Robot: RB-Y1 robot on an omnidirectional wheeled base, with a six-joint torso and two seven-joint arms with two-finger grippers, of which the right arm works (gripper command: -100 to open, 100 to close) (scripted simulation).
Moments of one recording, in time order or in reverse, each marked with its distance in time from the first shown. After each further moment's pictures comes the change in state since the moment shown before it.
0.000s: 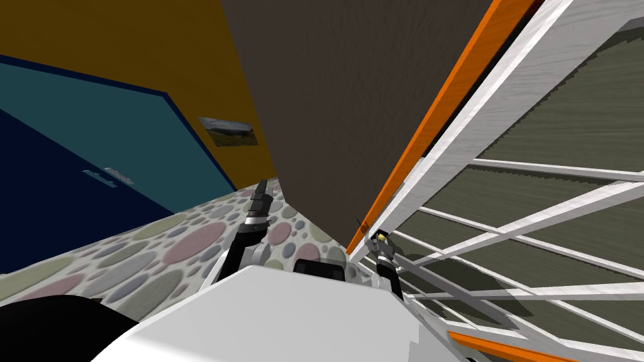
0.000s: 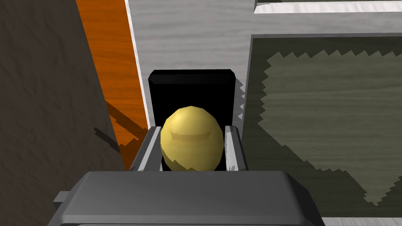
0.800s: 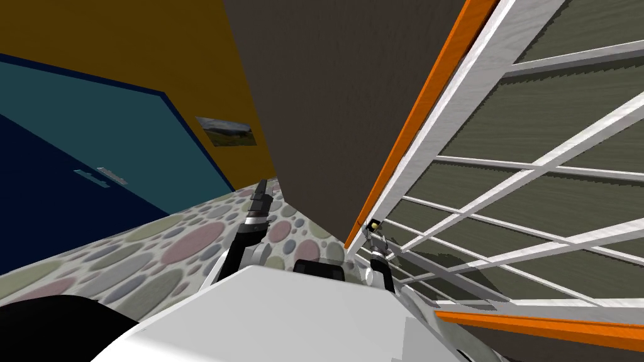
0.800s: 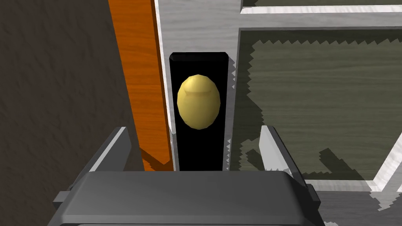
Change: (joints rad) arm -0.017 0.047 0.002 -0.037 0.008 0.025 0.060
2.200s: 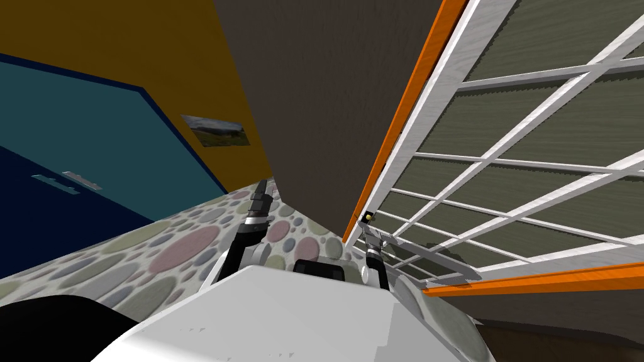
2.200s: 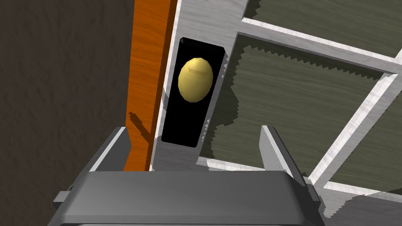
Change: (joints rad) arm -0.013 0.042 -0.015 -0.004 0.079 -0.006 0.250
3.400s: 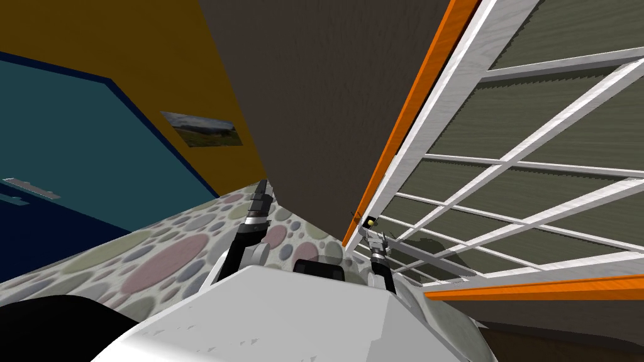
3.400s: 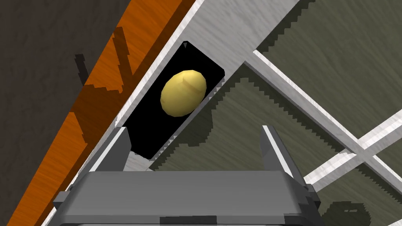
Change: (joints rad) arm 0.026 -0.034 -0.047 0.027 0.122 -0.041 0.300
